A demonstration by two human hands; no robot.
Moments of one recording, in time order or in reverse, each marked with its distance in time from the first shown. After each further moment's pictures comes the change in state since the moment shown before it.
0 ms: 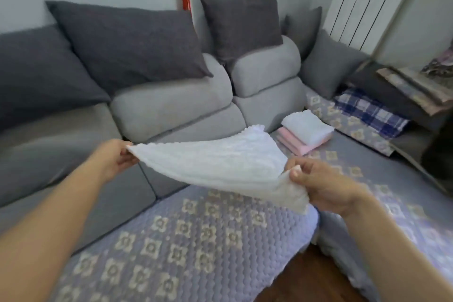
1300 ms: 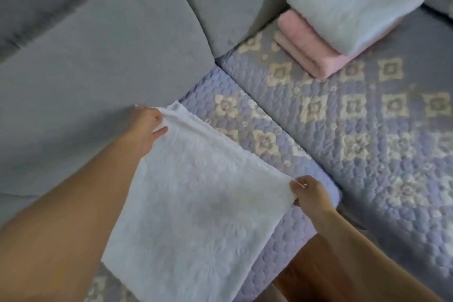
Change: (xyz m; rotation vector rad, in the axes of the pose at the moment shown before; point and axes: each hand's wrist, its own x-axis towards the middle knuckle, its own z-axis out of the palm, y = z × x) left_hand 0.381 -0.301 0.414 0.201 -0.047 -0.287; right_hand 0.238 0.420 -0.392 -0.205 0.775 0.771
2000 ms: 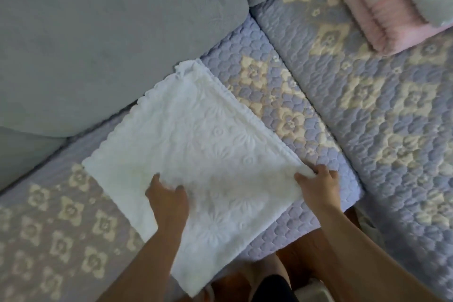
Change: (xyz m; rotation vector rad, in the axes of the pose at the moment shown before) left_hand -0.133 -0.211 -0.011 0.486 0.573 -0.174; right_hand 0.032 0.000 0.019 -0.424 0.029 0.000
